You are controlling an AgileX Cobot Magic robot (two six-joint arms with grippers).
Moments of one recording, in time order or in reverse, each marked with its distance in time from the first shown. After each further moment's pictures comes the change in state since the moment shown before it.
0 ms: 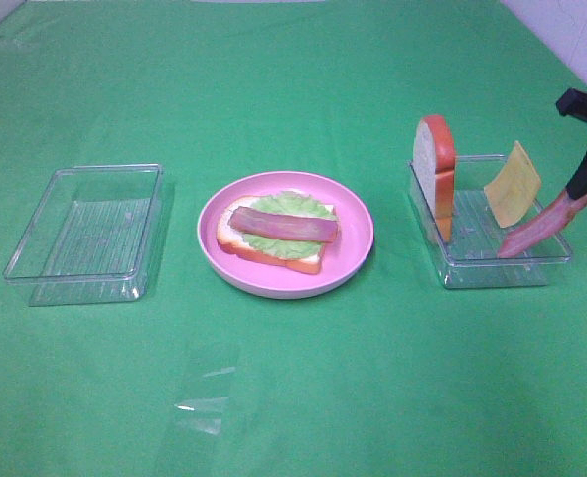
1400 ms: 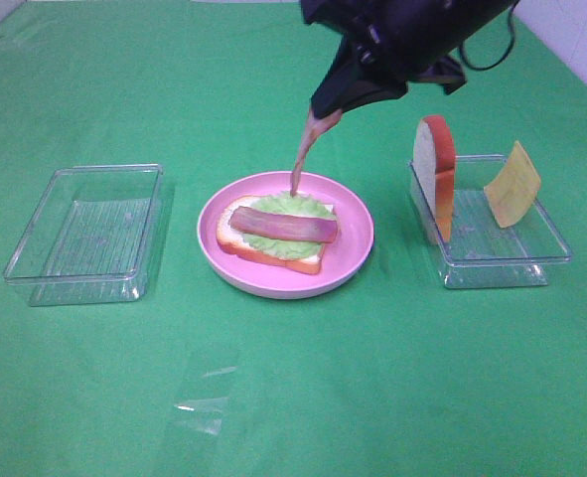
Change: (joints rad) left arm 0.000 0.000 0.000 0.000 0.000 0.000; right arm 0.610 -0.158 0.000 0.246 -0.255 0.003
